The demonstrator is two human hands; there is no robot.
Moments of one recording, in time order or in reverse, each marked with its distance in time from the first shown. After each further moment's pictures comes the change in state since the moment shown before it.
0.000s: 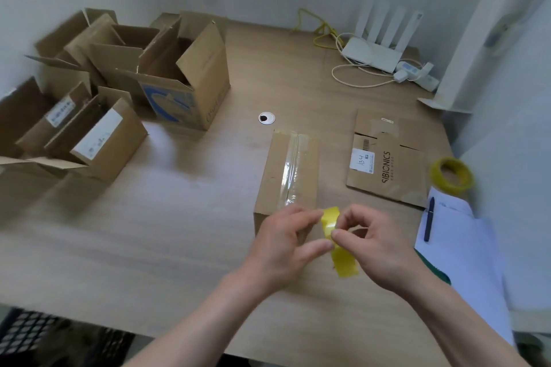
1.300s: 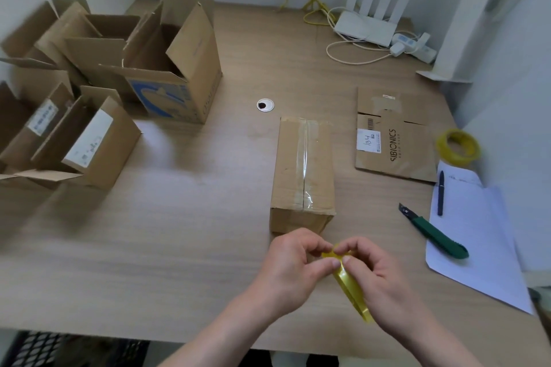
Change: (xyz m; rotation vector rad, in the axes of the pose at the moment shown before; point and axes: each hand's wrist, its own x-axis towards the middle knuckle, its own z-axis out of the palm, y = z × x) left_hand -0.030 -0.021 -0.015 -0.168 -0.203 -0.266; right_hand -0.046 0.000 0.071 0.296 0.076 0.148
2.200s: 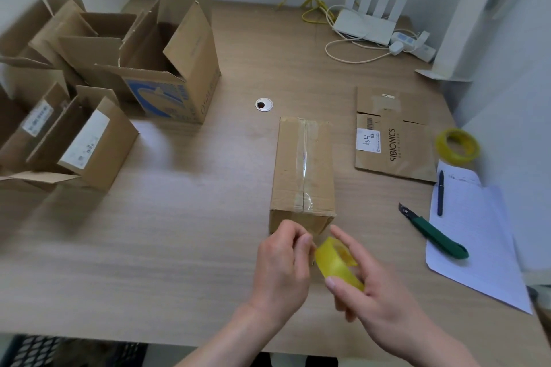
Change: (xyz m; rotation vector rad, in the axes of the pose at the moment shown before) left_hand -0.003 -0.012 0.004 0.052 0.404 0.197; right_hand -0.010 -0.005 -0.003 -0.185 -0.218 -0.002
